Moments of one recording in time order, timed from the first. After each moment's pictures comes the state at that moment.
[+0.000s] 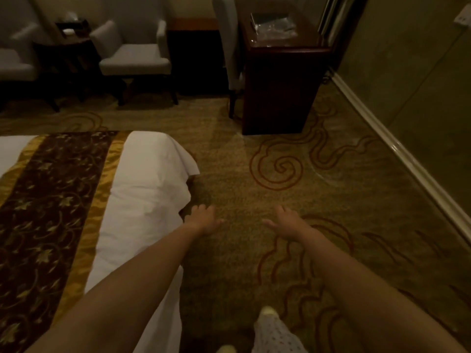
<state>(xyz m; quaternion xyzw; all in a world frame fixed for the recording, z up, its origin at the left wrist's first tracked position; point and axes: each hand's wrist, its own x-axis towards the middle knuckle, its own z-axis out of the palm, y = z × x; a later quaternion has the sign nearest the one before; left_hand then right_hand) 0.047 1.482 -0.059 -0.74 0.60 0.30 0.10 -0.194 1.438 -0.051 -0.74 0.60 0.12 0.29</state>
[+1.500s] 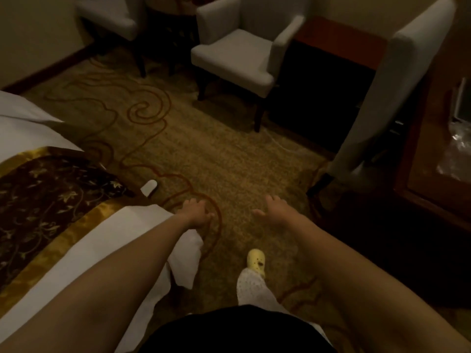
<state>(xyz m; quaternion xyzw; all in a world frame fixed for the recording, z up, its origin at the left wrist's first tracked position) 0.424 0.725 -0.104 -0.88 0.30 0.37 0.03 0.282 0.538 -0.088 -0.89 0.29 0.28 0.23</state>
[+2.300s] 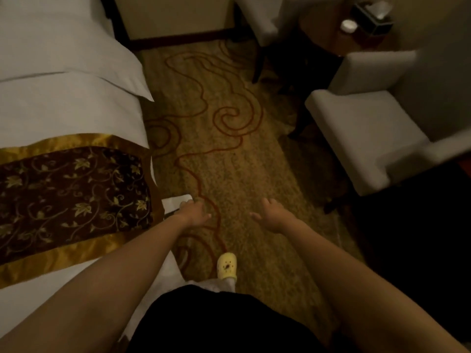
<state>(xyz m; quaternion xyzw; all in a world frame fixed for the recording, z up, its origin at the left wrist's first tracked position) 0.762 0.643 -0.123 -0.91 0.00 0.40 -0.12 0.759 0.413 -0.102 -0.92 -0.02 0.37 0.10</state>
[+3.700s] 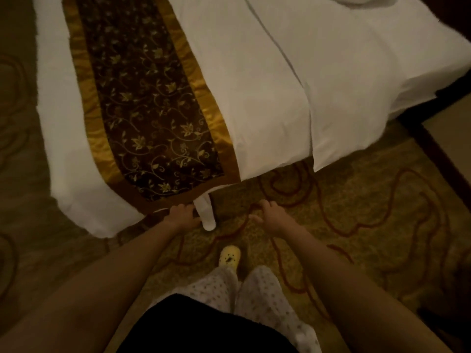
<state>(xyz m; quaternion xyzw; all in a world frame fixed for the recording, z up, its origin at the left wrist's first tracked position) 1.026 0.705 -0.166 -0.60 -0.66 0.25 -0.38 1.281 0.695 -0.147 -0.65 -0.62 0.41 -0.14</state>
